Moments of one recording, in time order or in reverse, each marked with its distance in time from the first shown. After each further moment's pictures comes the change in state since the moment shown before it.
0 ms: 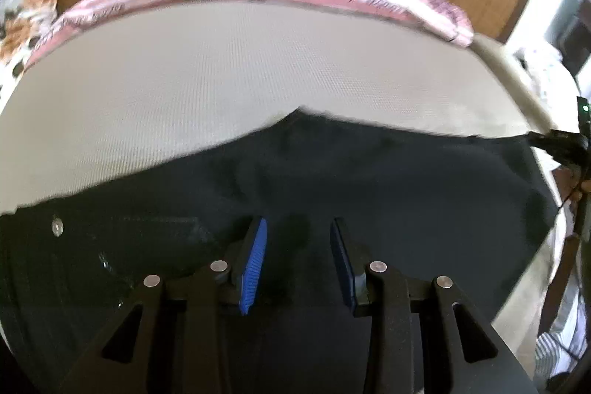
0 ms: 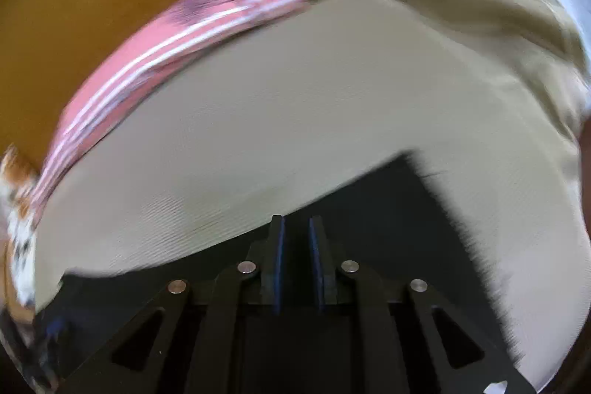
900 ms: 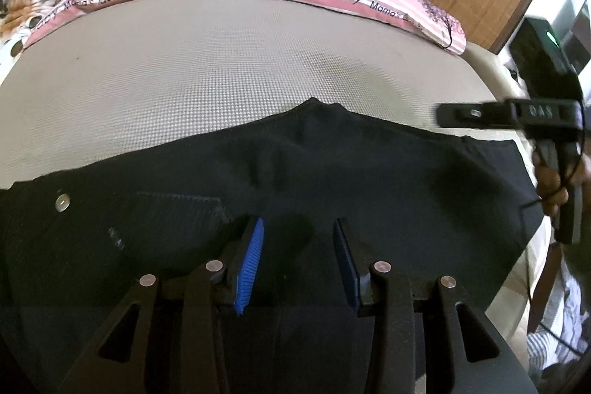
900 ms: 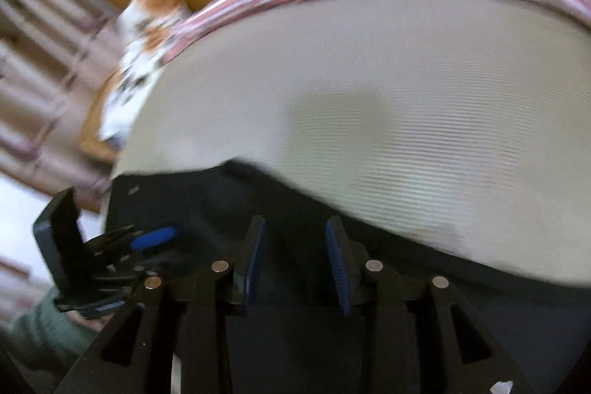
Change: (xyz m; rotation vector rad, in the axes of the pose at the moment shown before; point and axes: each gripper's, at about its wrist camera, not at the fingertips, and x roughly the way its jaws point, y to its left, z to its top) left arm -0.001 0.028 -0.015 -0.049 0.010 -0.042; right arm 0.084 0.259 -0.044 -0.497 0.402 0.510
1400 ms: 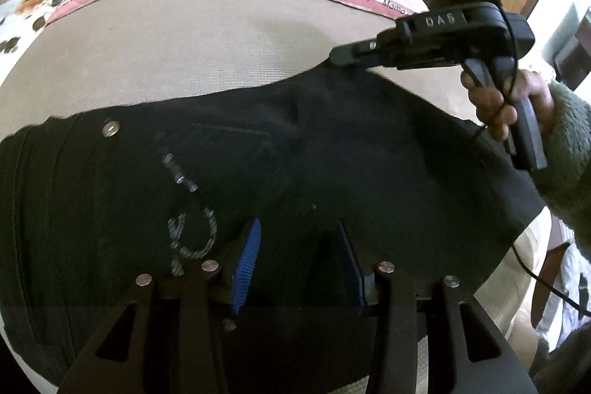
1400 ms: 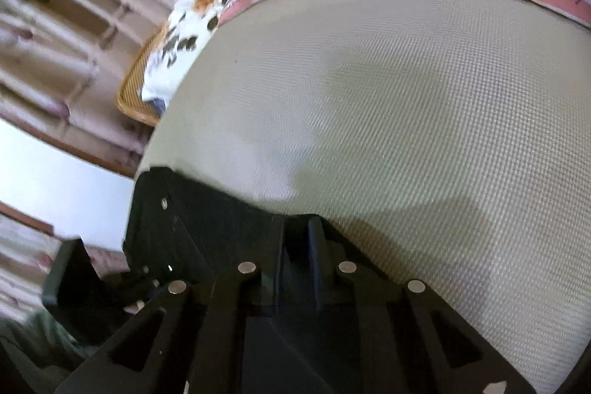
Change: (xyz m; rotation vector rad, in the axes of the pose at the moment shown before) left arm -0.022 0.023 -0.040 -0.045 -0.007 0.009; right arm 0.073 0.039 0.057 -0.117 0.096 0.130
